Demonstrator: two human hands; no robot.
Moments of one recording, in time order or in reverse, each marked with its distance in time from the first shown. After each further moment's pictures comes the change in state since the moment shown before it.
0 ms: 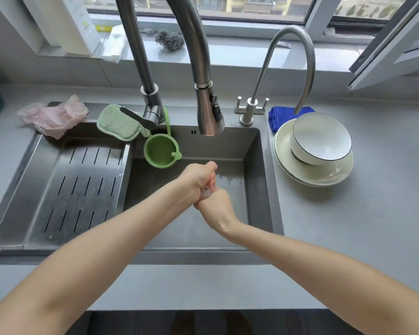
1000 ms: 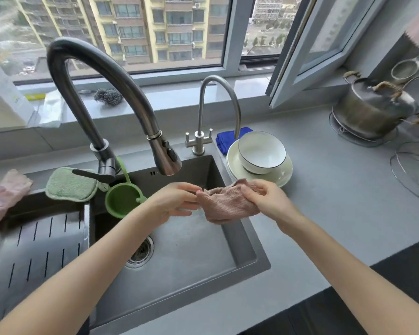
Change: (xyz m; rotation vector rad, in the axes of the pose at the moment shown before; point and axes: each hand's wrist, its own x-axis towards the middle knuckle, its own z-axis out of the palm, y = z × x) left_hand -0.013 0.049 -0.014 0.455 -0.464 0.174; right_hand -0.051 -0.005 -0.143 0.249 0.334 -0.137
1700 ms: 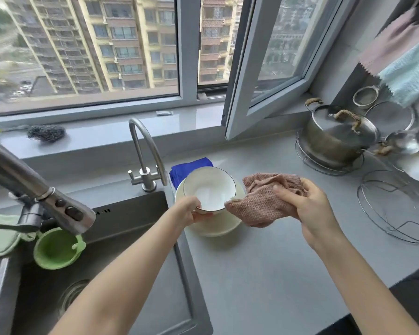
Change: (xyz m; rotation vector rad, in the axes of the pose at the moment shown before) left_hand 0.153 0.098 0.144 -0.508 0.235 -0.231; right_hand 0.050 -0.012 -0.195 0.381 0.352 -0.113
